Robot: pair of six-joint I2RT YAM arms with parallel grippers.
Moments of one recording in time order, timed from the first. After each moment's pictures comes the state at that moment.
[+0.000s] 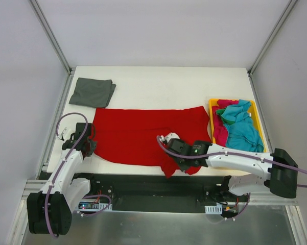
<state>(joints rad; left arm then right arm) -0.01 0.88 0.46 -0.69 -0.32 -1.08 1.23 1.28 0.84 -0.87 0.24 0.45</state>
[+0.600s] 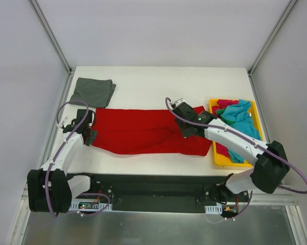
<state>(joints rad) -0.01 1.08 0.65 -0.70 -0.32 -1.08 0.83 1.39 1.10 -0.80 0.37 0.25</state>
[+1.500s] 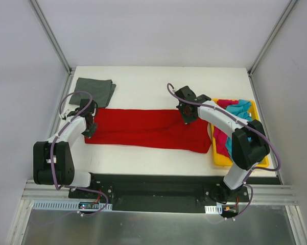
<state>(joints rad) 0.00 1.39 0.84 -0.70 -0.39 -1.05 0.58 1.72 1.31 -0.75 0.27 0.11</state>
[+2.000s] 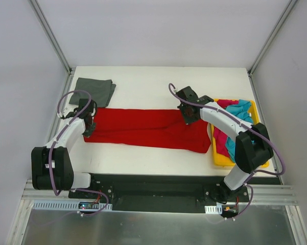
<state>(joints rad) 0.00 1.34 0.84 -0.71 -0.43 -1.05 0.58 1.67 1.28 -0.76 0.26 0.11</state>
